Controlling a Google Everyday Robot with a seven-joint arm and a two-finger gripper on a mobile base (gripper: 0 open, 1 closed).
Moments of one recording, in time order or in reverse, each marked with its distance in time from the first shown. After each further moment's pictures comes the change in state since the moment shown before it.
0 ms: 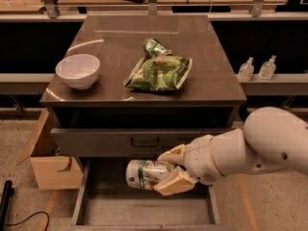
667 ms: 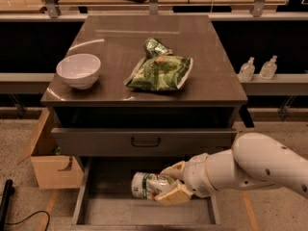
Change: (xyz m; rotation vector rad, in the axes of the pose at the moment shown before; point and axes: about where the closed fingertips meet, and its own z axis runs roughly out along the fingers) arm 0.064 -0.004 0.048 -0.005 0.009 0.150
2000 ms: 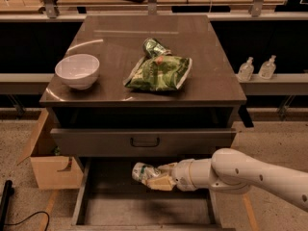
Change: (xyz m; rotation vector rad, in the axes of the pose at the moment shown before) arm 0.052 -0.079 0.103 0.049 -0.132 0.360
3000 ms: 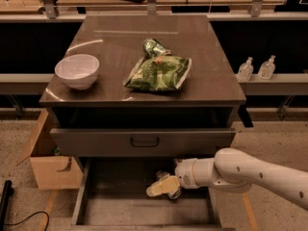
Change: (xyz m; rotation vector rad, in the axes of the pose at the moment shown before) arm 0.009 -0.027 0.006 0.006 -0.012 0.056
